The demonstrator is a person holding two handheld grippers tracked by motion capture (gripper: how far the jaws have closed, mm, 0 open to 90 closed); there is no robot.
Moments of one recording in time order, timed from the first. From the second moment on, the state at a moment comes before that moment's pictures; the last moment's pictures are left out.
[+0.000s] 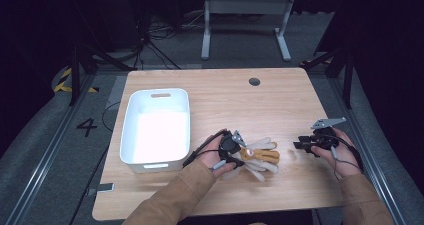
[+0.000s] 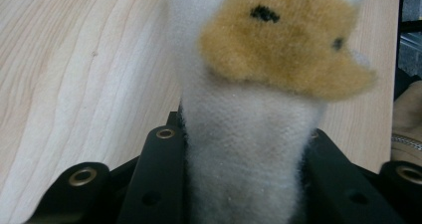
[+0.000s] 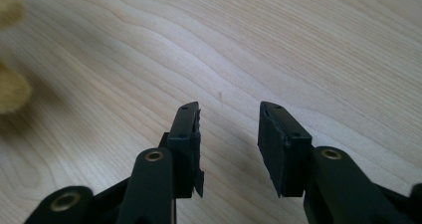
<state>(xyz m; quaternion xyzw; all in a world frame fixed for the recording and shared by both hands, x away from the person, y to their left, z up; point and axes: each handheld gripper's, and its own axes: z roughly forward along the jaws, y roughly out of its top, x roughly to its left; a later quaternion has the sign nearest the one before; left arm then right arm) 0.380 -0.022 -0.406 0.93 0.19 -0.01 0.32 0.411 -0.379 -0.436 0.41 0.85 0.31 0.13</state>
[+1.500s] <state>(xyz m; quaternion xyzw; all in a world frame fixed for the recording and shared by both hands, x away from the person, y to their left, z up) 0.409 0.008 -0.330 0.93 0.31 -0.02 0.20 0.445 -0.359 -0.417 0.36 0.87 0.32 0.06</state>
